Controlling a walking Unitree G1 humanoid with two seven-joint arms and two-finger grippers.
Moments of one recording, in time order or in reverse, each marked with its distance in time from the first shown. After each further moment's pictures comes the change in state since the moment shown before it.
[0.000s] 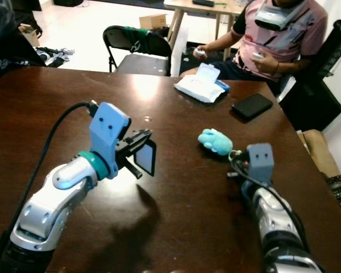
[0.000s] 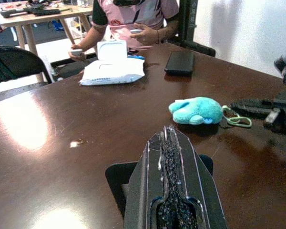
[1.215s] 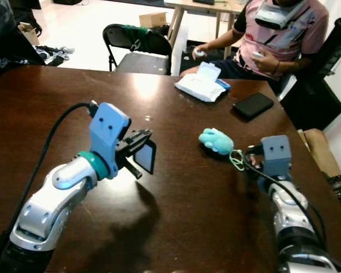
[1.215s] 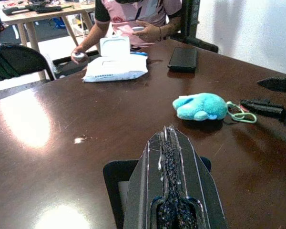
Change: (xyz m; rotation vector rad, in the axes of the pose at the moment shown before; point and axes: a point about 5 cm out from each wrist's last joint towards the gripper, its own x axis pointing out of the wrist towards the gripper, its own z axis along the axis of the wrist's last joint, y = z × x) left arm 0.000 0.001 0.000 0.005 0.004 0.002; right arm -0.010 -0.021 -0.002 -0.168 0.056 -0.103
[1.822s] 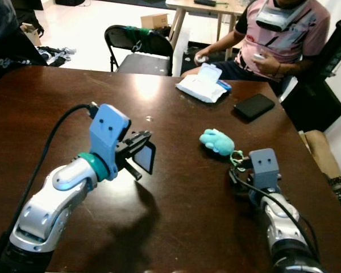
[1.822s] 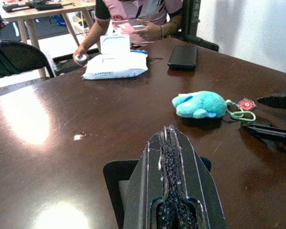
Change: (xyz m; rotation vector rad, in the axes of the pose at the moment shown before) left arm -0.001 -0.001 -0.003 -0.010 0.011 0.001; right arm -0.012 0.011 -0.027 -0.025 0.070 0.096
